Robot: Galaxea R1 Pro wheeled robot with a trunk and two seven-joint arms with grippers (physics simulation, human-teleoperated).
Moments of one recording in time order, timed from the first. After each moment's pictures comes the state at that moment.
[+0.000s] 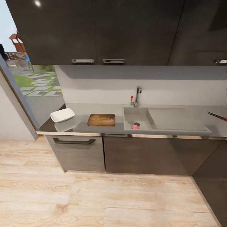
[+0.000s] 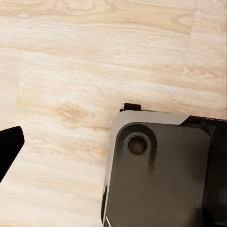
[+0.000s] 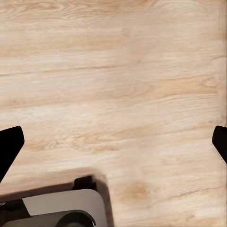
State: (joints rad) left arm 0.00 0.04 -0.03 -0.44 0.14 -0.10 0.08; right arm -0.21 -0.09 -0.23 -0.21 0.06 -0.35 0.02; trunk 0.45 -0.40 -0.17
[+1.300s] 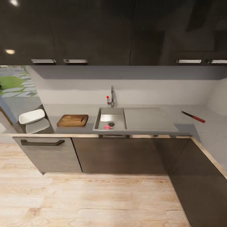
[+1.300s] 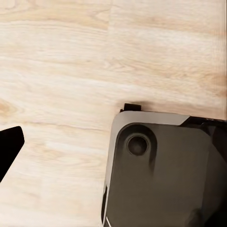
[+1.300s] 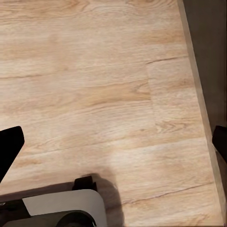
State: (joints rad) left arm 0.00 0.04 -0.03 -0.44 0.14 -0.10 0.09; right arm -0.21 -0.09 -0.23 -0.21 0.06 -0.35 0.02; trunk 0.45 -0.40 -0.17
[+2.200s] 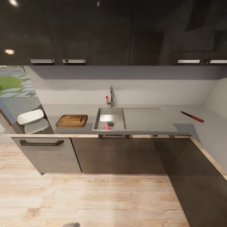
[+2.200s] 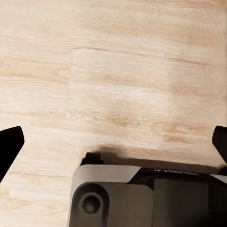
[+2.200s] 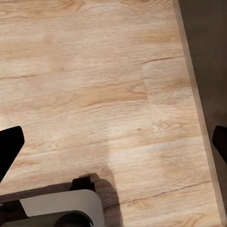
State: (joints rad) left arm -0.02 -0.02 -0.03 -0.88 0.13 0.25 0.08; right arm -0.21 -0.10 -0.23 -0.21 0.06 -0.35 0.01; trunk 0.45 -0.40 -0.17
